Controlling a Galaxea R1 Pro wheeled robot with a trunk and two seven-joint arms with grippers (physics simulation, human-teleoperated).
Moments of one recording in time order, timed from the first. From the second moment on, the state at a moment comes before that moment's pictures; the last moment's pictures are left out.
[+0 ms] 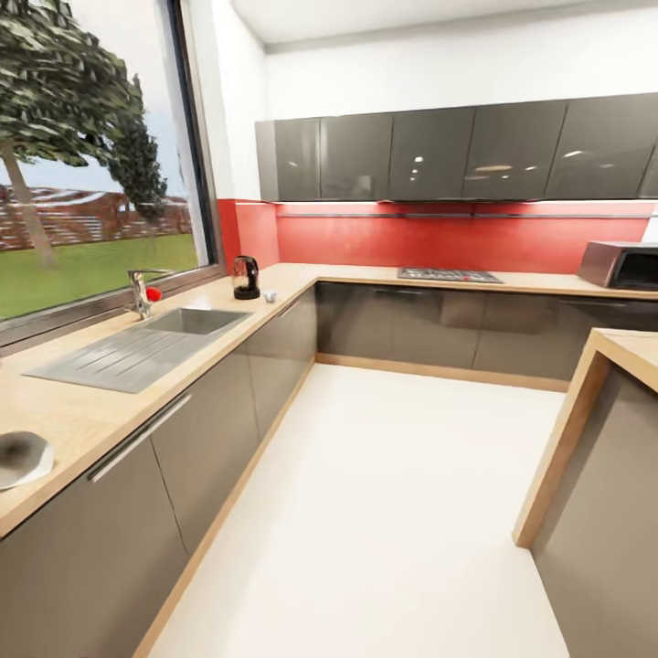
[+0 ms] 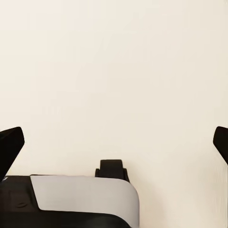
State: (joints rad) left arm 0.00 -0.05 0.00 -0.23 0.00 -0.15 0.00; right arm -0.17 -0.03 0.00 -0.10 0.01 -0.21 0.00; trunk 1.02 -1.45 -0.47
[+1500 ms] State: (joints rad) left arm 0.00 -0.05 0.00 -0.23 0.00 -0.15 0.00; right arm -0.17 -0.02 0.00 -0.10 0.01 -0.21 0.00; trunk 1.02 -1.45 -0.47
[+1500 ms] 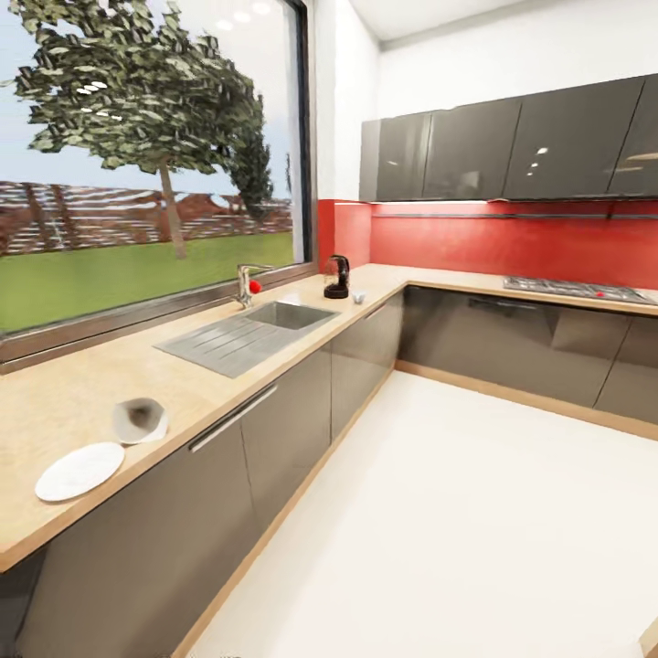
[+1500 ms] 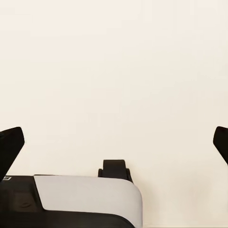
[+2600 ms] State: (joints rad) left arm 0.00 -0.05 0.00 -0.23 0.00 -0.16 0.01; right arm -0.17 -0.02 0.00 -0.10 0.01 -0.21 0.00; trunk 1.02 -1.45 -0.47
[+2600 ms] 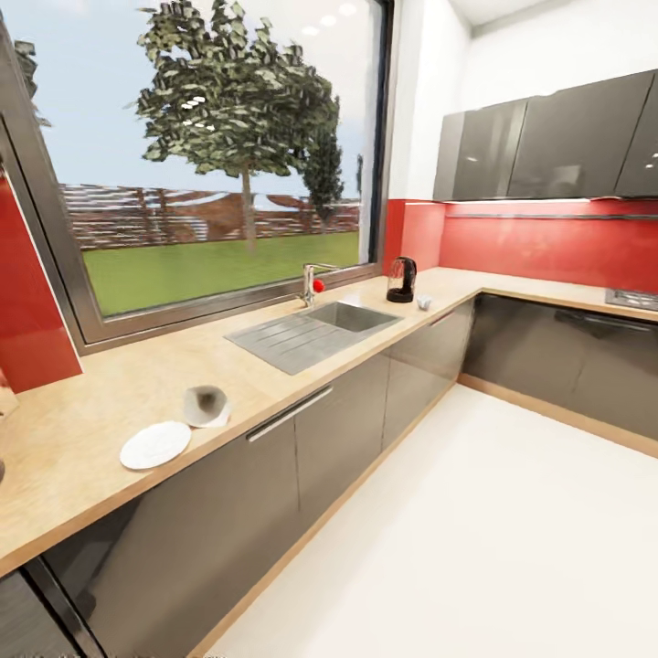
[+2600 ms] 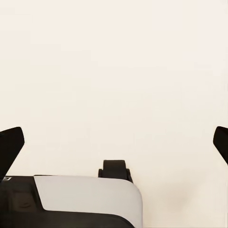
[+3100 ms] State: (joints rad) left arm 0.00 -0.05 0.00 -0.23 0.00 -0.16 0.01; right arm -0.17 -0.02 0.00 -0.10 0.01 -0.21 0.00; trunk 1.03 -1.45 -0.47
